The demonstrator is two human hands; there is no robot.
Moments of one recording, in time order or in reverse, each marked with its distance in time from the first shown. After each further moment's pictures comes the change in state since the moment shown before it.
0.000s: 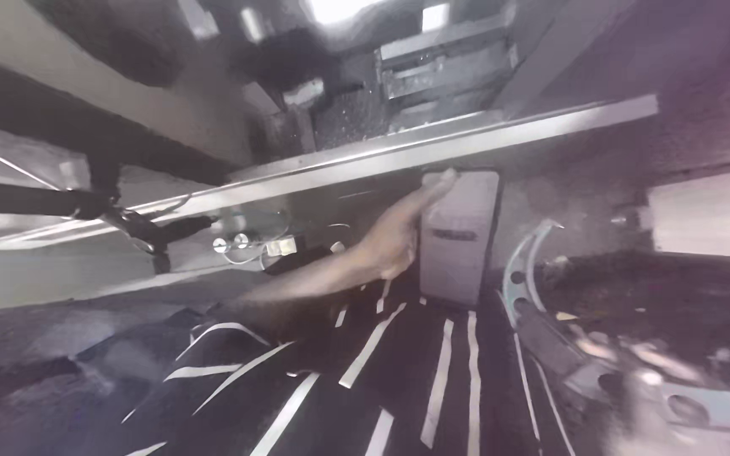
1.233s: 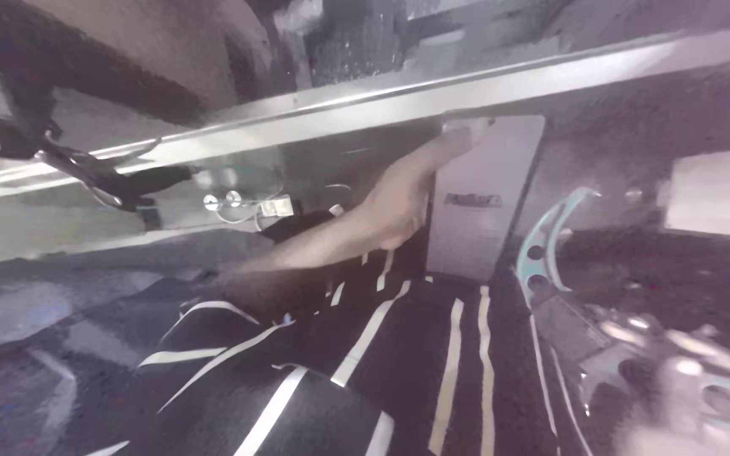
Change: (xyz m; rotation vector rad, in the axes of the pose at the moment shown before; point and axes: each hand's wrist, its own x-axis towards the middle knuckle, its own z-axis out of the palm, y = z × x) left_hand -0.006 -0.003 -0.018 0.009 0.032 0.041; right_hand -0.002 0.003 -0.003 -0.091 -0.028 0.026
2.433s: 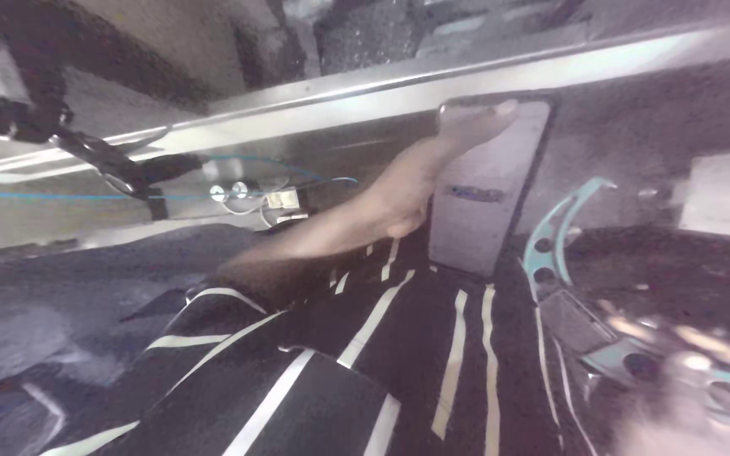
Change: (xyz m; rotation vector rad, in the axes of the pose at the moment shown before) left_hand 0.004 0.002 -0.010 -0.041 0.029 -0.093; right_hand 0.002 0.005 0.012 0.046 -0.015 -0.022
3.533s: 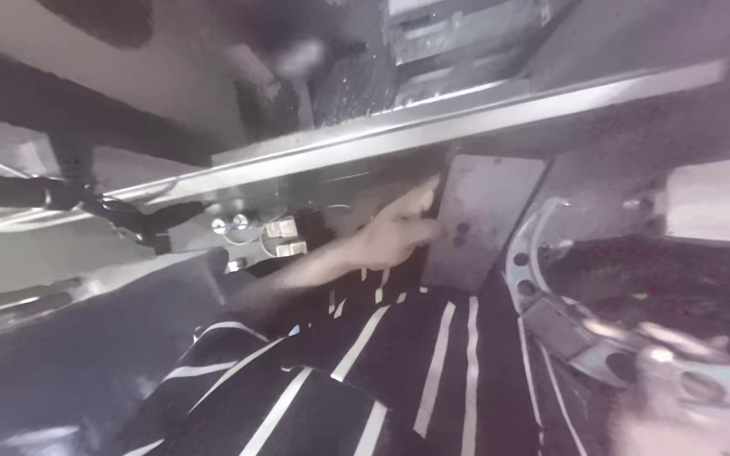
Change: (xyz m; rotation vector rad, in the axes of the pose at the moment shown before) left_hand 0.000 -0.004 -0.008 0.285 -0.327 0.222; right_hand 0.023 -0.008 0.004 -0.002 0.023 0.074
